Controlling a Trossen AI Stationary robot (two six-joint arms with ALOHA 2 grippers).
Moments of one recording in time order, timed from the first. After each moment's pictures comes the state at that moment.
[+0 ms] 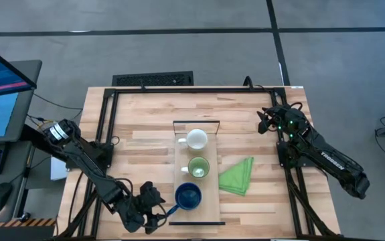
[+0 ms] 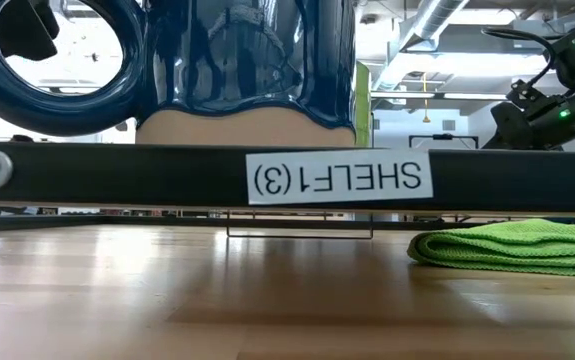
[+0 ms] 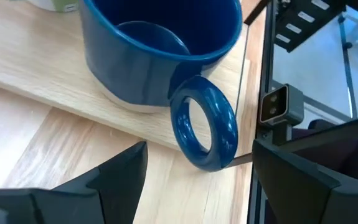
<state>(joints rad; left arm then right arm) -0.83 1.62 1.04 -0.28 -0.52 -1.05 -0.80 0.14 0.11 -0.33 0.05 0.10</state>
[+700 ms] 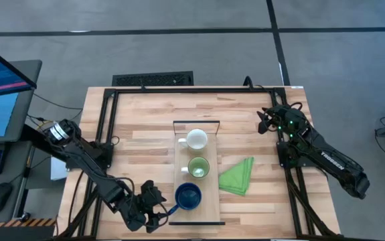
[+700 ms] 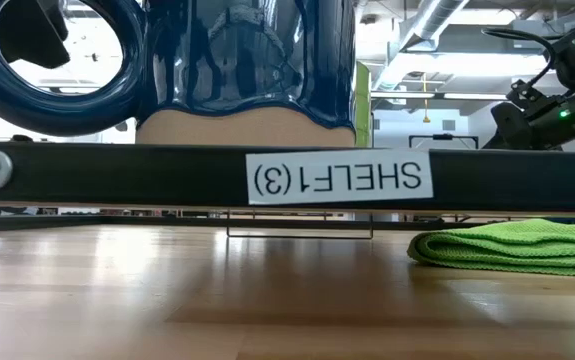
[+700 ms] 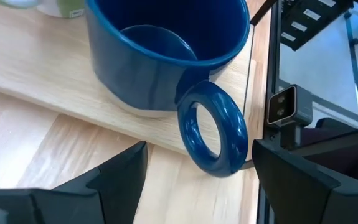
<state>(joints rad) -0.82 1.63 1.04 -0.29 -0.52 -1.03 -0.80 0.14 0.11 -0.33 0.05 0.10</state>
